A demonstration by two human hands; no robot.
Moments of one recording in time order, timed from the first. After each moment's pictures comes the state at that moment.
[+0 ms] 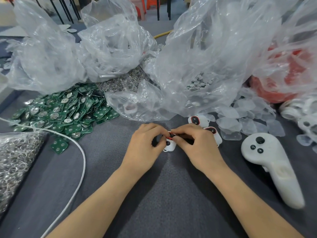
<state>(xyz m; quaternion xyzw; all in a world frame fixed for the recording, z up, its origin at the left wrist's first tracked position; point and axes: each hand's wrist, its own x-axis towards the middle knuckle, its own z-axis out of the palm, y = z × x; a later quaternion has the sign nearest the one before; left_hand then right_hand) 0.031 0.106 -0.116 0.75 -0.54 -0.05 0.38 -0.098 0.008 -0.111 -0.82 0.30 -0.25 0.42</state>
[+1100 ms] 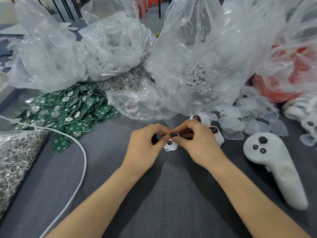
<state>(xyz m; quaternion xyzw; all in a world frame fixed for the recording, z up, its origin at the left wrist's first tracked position) 0.030 0.105 -0.116 0.74 -0.49 -0.11 0.45 -0.091 0.003 -0.105 -0.77 0.36 -0.20 0.48</state>
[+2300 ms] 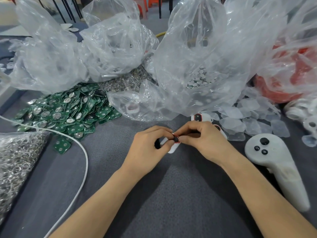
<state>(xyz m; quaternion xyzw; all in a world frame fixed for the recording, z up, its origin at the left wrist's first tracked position) 0.030 0.107 -0.111 0.72 -0.54 -0.10 0.42 -0.102 -0.014 -0.097 -0.77 0.29 -0.15 0.56</state>
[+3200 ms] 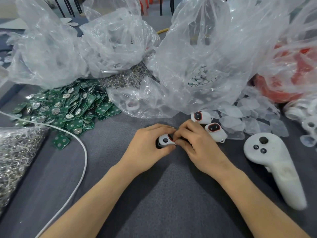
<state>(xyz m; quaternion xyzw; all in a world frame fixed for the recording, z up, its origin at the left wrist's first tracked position) 0.032 0.109 -0.106 0.71 -0.58 -0.12 0.38 -0.104 0.004 -0.106 -0.92 0.17 -0.20 0.28</state>
